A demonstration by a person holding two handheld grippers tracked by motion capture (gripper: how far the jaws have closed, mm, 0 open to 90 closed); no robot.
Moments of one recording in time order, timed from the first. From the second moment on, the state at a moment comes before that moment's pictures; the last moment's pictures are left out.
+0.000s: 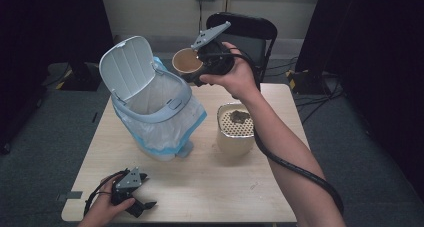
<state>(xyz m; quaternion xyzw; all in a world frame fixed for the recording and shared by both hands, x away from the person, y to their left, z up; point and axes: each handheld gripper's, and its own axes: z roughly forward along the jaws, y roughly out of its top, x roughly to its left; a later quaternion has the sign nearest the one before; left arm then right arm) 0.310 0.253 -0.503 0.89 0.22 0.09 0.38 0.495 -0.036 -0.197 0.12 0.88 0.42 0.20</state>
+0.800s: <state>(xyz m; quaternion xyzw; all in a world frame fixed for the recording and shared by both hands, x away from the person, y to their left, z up) 0.310 0.253 -0.503 0.89 0.22 0.09 0.38 0.488 0.015 -0.208 0.09 0.88 0.43 0.17</state>
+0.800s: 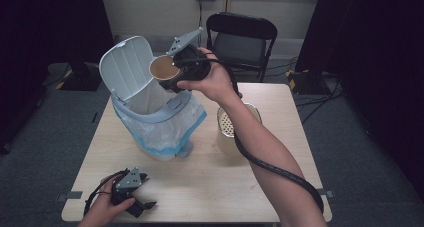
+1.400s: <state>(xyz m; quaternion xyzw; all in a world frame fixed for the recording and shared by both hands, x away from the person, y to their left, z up) 0.310 0.253 -0.503 0.89 0.22 0.08 0.38 0.496 0.049 -0.229 0.08 0.89 0.43 0.14</state>
